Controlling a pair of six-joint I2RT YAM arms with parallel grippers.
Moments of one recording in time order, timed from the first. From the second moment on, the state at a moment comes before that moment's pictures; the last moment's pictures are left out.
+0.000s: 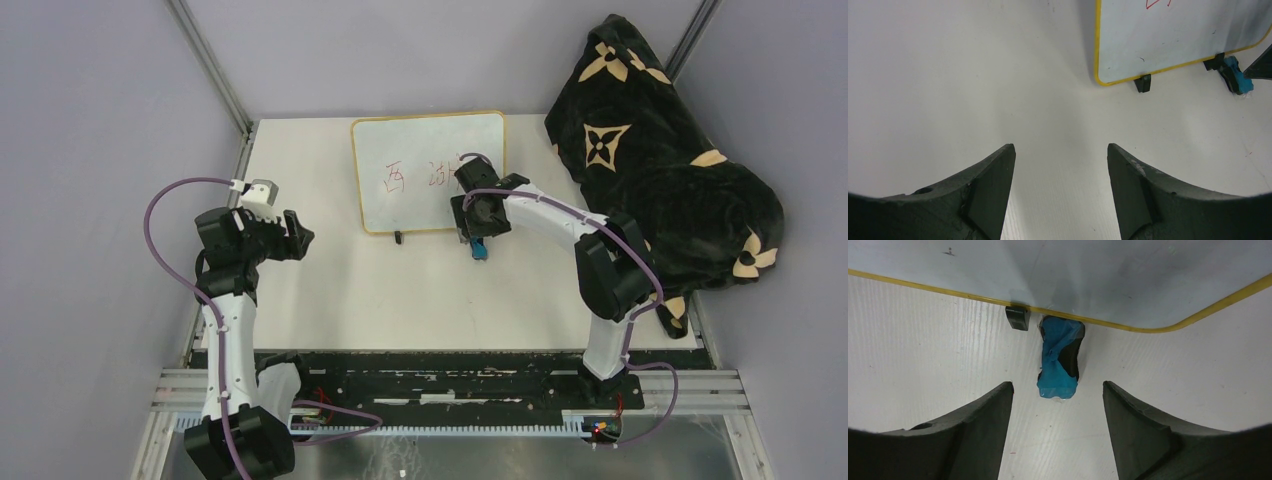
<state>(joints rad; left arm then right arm) 0.32 0.86 0.75 -0.43 0.58 0.17 0.60 1.88 1.43 -0.69 0.16 0.32</state>
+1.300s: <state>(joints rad) 0.32 0.87 0.75 -0.43 0.59 0.17 0.58 1.97 1.39 -0.64 0.12 0.35</state>
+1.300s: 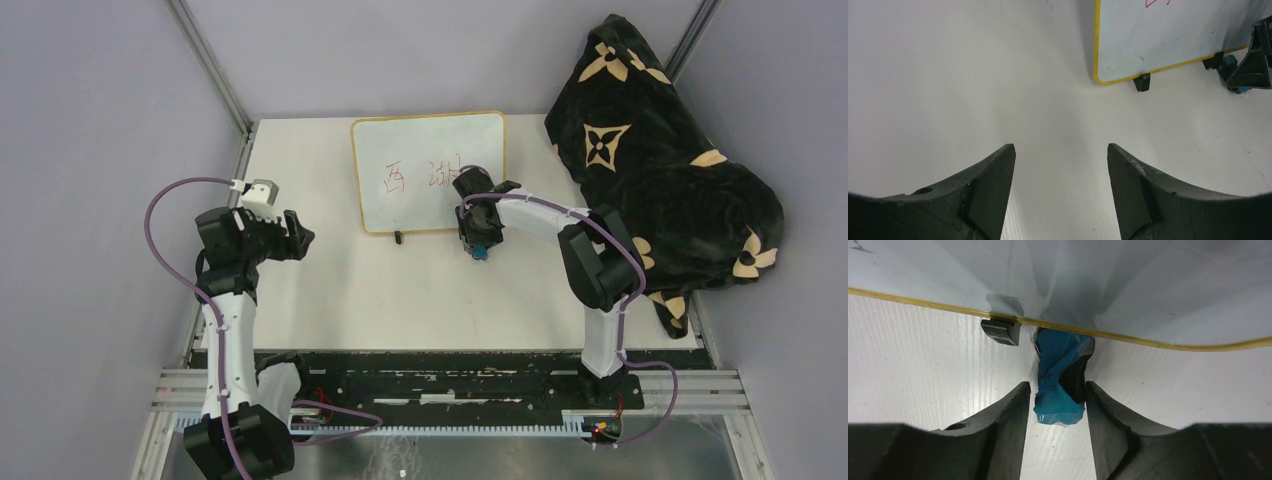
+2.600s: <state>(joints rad) 0.32 1.14 0.82 -0.19 0.87 0.15 0.98 1.41 1.15 -0.65 0.50 0.36</state>
